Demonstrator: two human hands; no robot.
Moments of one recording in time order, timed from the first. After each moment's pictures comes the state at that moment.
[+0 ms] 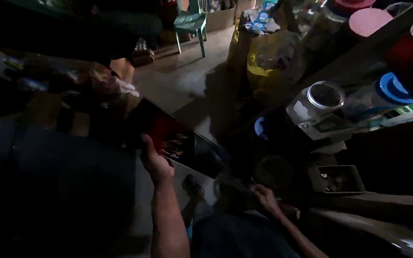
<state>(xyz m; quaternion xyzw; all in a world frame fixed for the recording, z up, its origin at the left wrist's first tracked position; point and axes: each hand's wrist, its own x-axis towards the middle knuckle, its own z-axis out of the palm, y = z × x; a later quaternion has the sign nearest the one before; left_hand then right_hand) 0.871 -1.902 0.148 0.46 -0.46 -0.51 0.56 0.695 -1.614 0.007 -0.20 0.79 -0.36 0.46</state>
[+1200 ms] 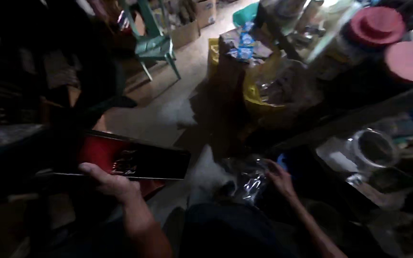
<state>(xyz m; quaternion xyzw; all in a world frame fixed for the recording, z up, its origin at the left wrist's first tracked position) 0.767 -2.329 0.118 0.52 -0.48 -0.37 0.61 0.555 -1.962 0.028 -0.09 0.82 -0.49 0.28</state>
